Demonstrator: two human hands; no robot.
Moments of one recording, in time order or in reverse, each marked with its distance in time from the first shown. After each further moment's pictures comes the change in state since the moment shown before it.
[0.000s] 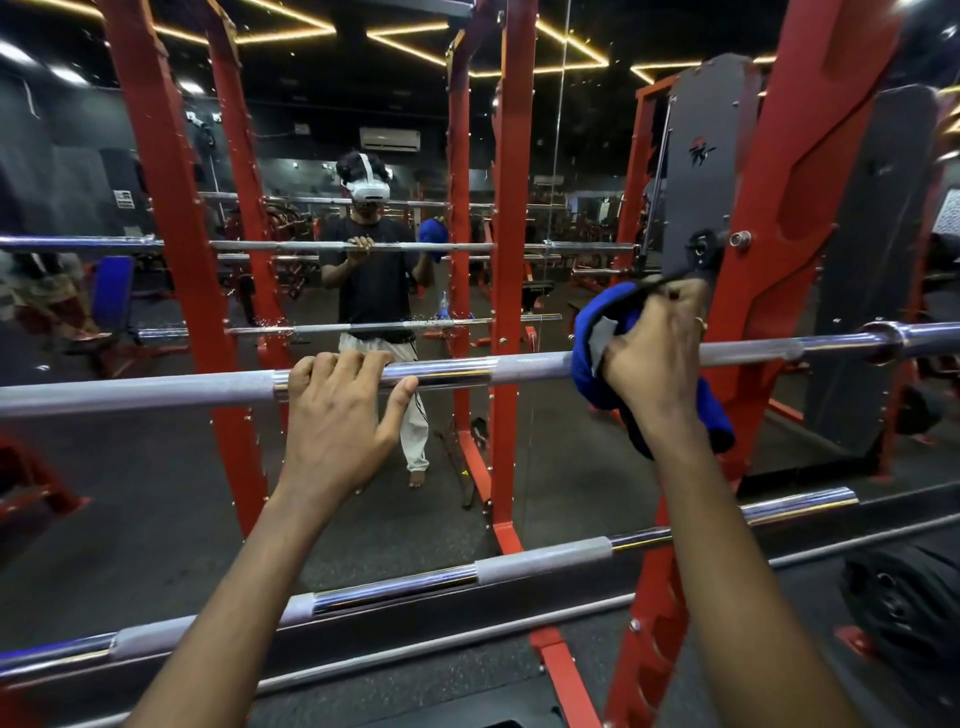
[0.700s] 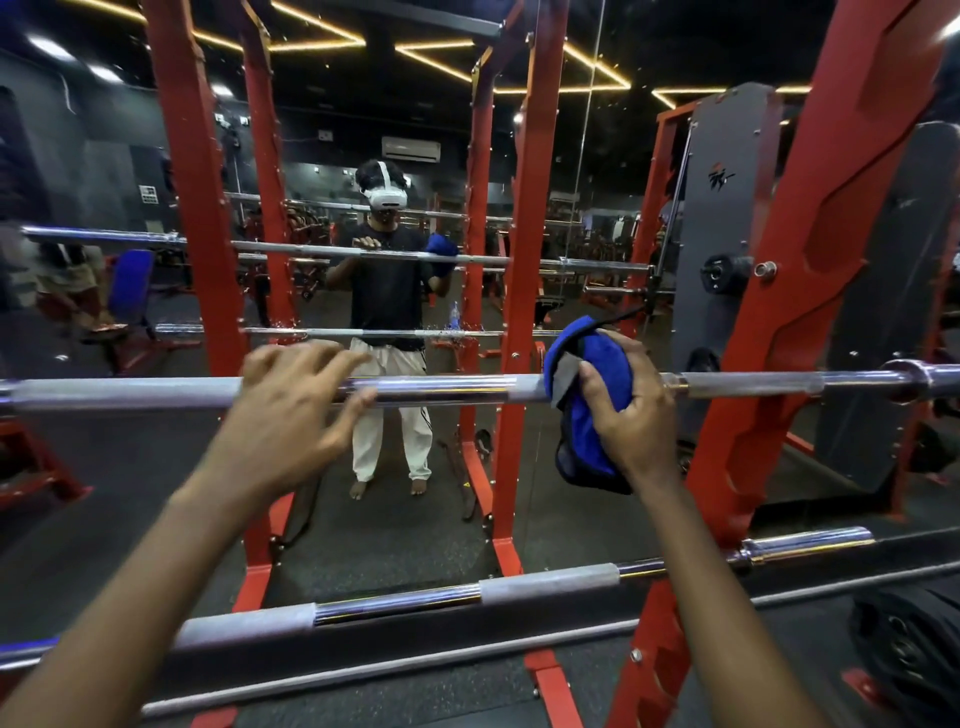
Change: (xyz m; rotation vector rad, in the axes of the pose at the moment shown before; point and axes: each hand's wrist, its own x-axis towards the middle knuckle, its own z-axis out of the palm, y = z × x) left_hand 0.007 -0.059 -0.037 -0.110 -0.149 0.125; right_hand -0.037 0.014 0.029 0.326 -0.063 -0.221
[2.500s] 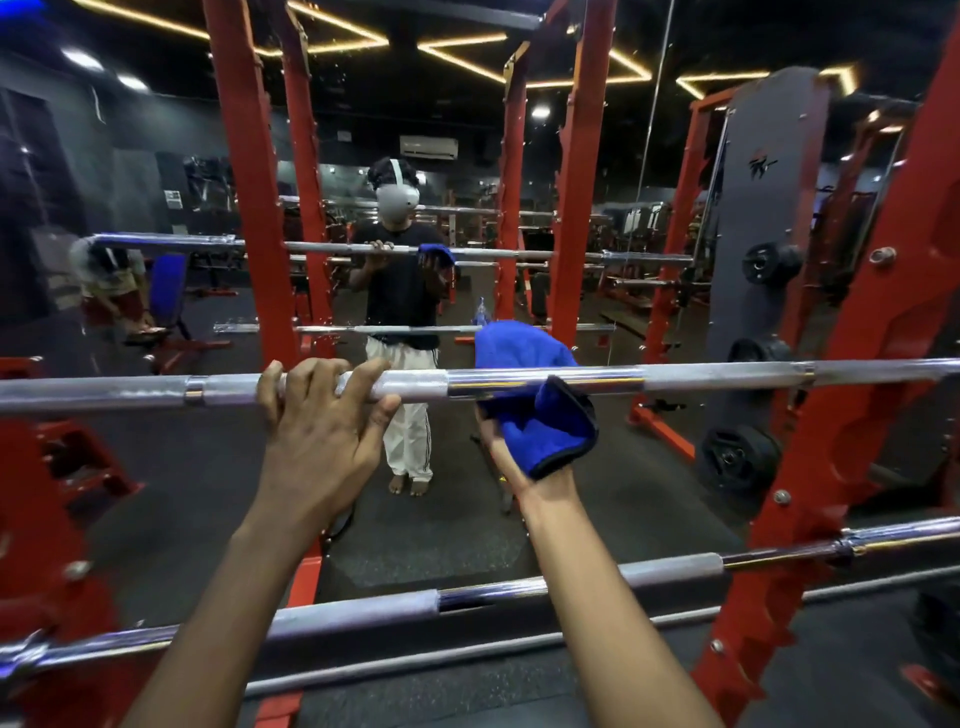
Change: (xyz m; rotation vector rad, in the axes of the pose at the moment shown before) left_hand -0.062 -0.090 -0.006 0.073 0.170 -0.203; right_hand -0.082 -0.141 0.185 1.649 0.144 1.027
